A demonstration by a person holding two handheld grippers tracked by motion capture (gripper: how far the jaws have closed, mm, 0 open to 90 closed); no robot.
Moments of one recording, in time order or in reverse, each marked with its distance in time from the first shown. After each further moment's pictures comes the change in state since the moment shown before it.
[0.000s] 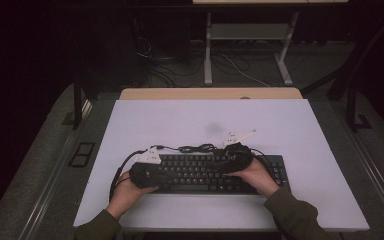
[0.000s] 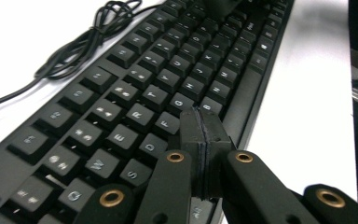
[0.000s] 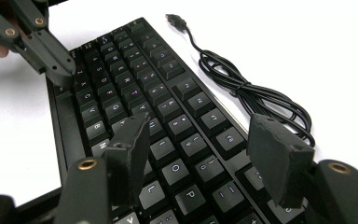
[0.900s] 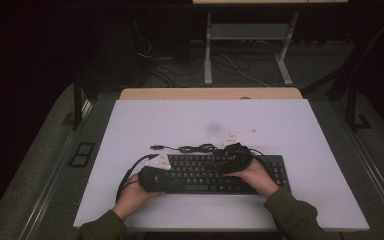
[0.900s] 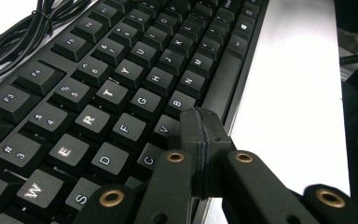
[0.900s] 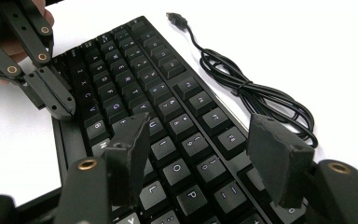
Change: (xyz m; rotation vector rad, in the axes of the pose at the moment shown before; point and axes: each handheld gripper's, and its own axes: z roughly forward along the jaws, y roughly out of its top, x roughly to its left) left arm -0.007 0.000 0.021 0.070 -0.059 0.042; right arm 0.000 0.000 0.001 0.007 0.000 -0.004
